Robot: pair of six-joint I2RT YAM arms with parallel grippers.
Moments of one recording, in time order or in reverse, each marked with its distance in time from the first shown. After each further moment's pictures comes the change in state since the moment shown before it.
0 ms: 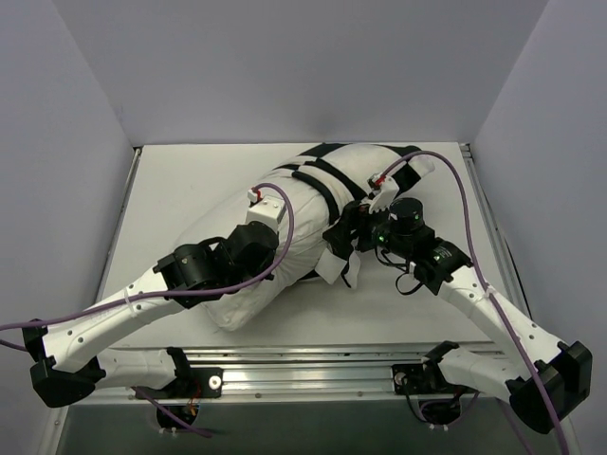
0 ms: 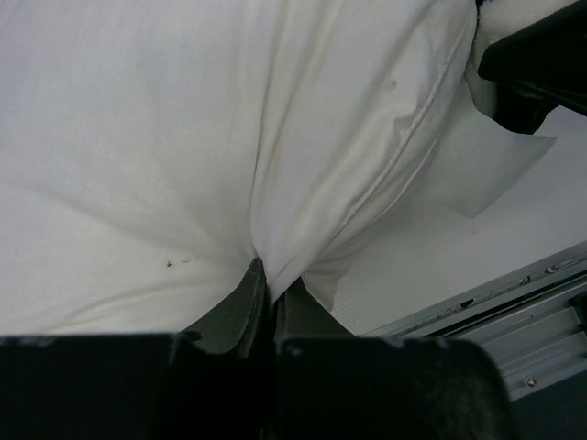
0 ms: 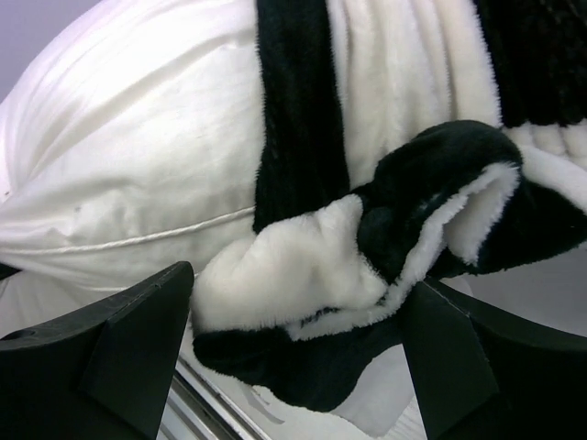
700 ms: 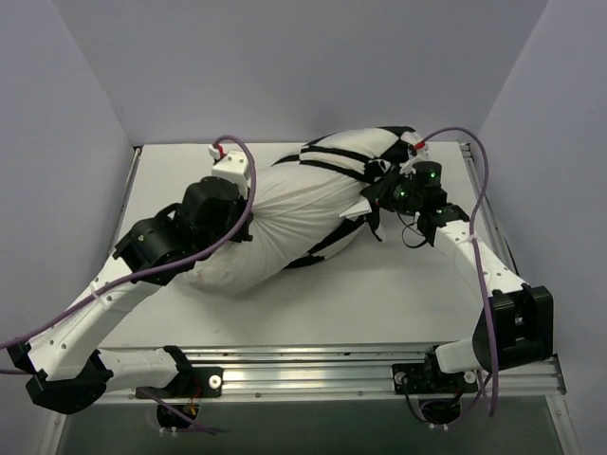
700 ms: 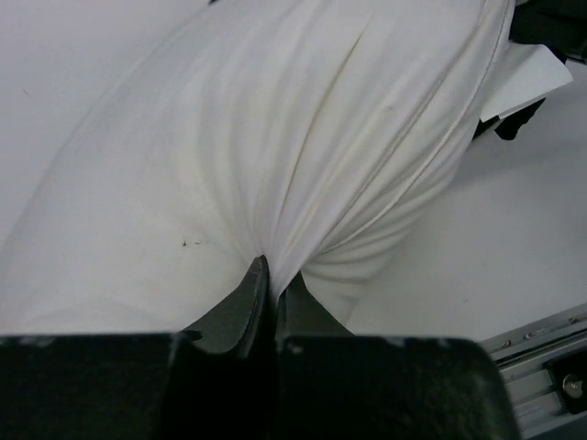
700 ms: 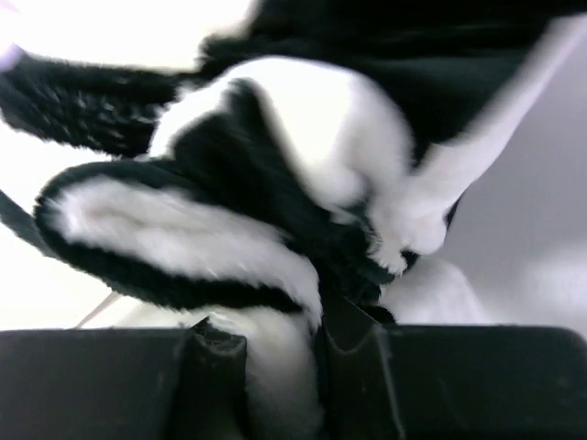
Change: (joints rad) left arm 0.180 0.005 0.220 -0.061 0.054 0.102; right arm -0.342 0.322 0.083 0.145 -0.038 0.209
